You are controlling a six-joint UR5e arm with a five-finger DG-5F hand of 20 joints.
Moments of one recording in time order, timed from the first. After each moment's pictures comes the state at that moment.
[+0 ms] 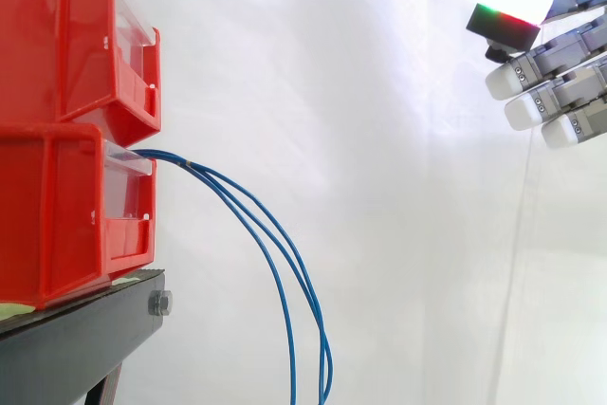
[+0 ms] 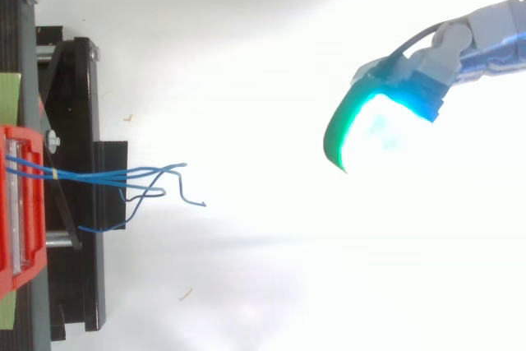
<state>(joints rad) 0.12 -1.82 -1.49 -3.06 -1.36 -0.08</state>
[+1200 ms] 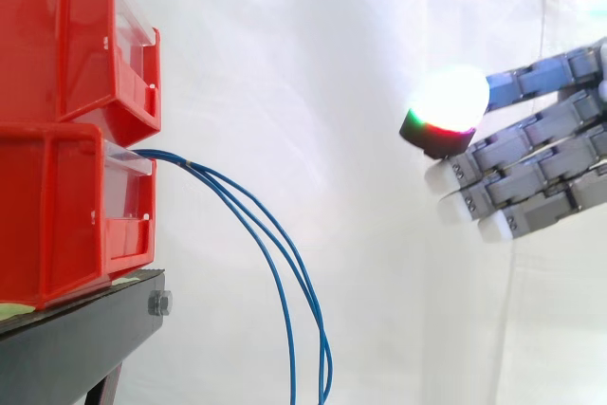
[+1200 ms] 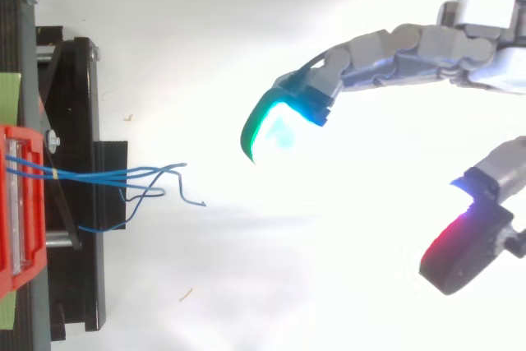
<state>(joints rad) 0.12 -1.95 -1.49 -2.93 -1.33 -0.09</state>
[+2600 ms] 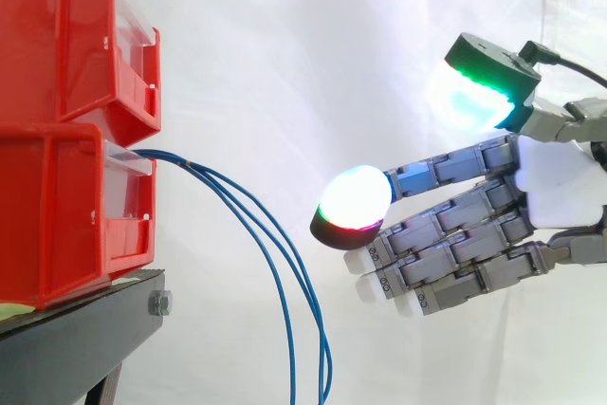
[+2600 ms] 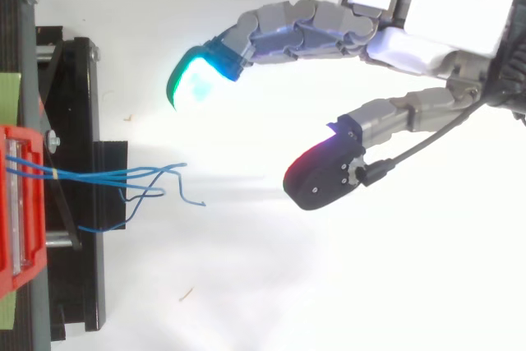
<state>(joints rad) 0.11 -2.10 -1.42 -2.81 -1.24 -0.14</state>
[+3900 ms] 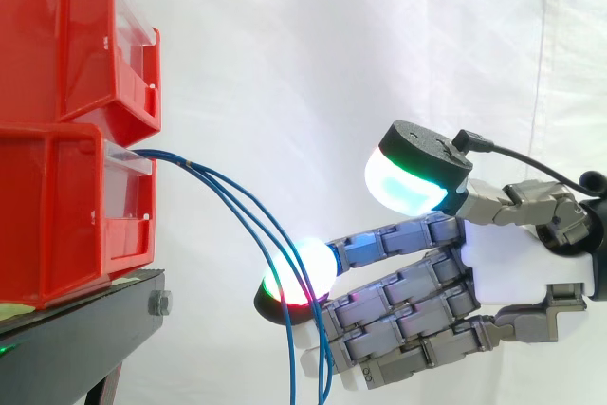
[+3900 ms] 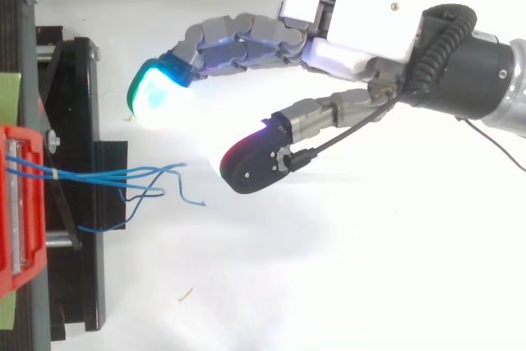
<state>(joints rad) 0.09 -2.24 -1.35 -2.74 -1.27 -0.10</state>
